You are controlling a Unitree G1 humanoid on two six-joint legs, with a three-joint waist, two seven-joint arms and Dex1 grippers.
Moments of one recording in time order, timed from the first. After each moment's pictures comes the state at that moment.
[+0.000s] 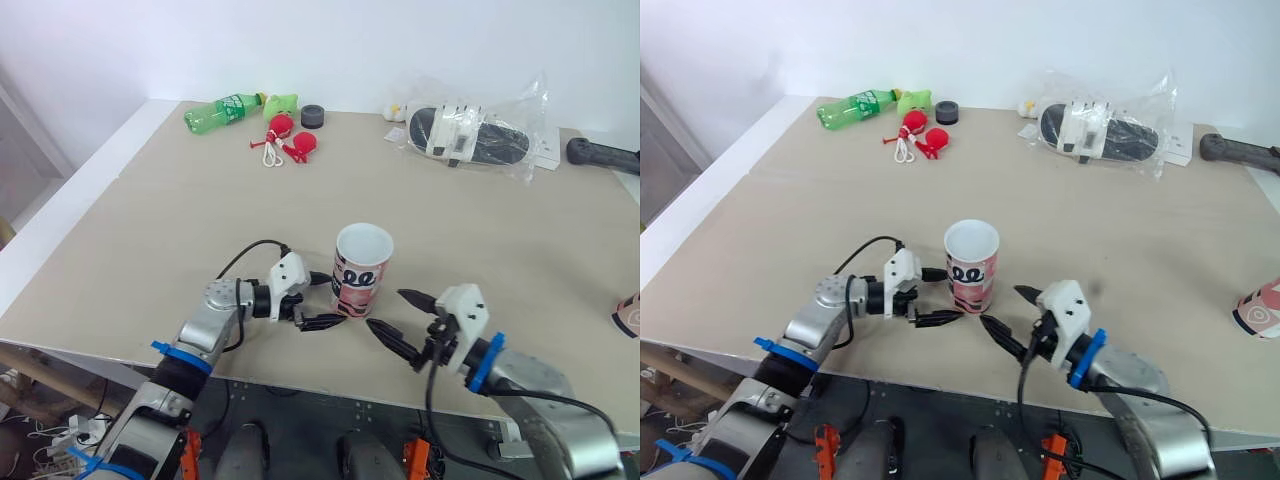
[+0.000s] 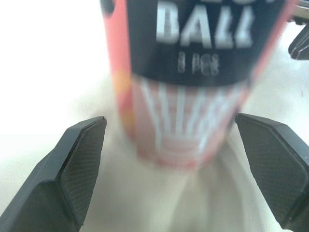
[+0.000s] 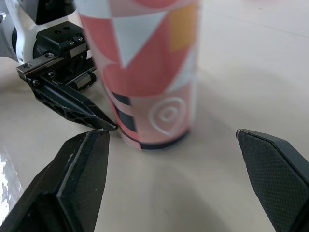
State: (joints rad) left arm -0.51 0.30 -0.26 0.28 -0.20 0.11 -1.08; right arm 0.09 -0.50 -0.03 -0.54 0.41 0.46 0.60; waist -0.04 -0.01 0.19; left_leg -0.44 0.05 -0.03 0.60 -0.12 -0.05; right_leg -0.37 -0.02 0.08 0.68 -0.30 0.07
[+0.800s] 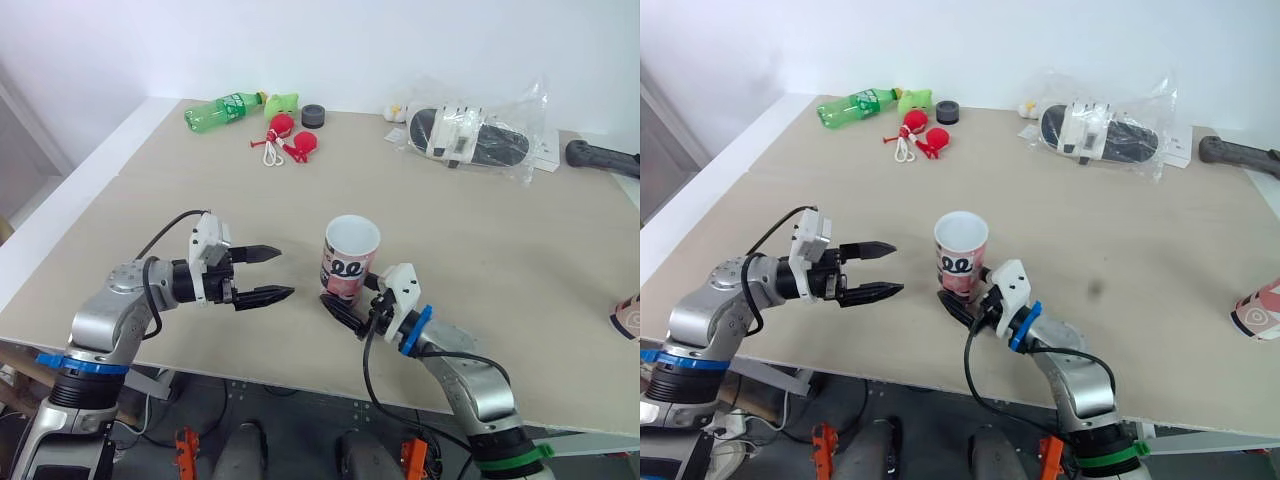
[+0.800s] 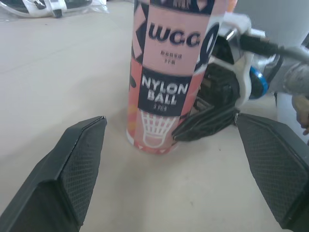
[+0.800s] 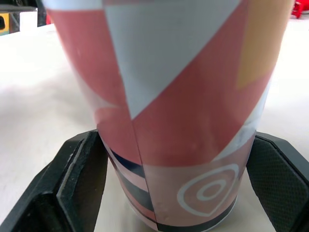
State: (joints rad) left arm -0.44 0.58 0.01 -0.10 -0.58 0.52 -1.14; right arm -0.19 -0.28 0.14 -0.15 0.29 0.28 0.61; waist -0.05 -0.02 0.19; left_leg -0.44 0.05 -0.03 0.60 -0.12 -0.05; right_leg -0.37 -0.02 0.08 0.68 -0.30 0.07
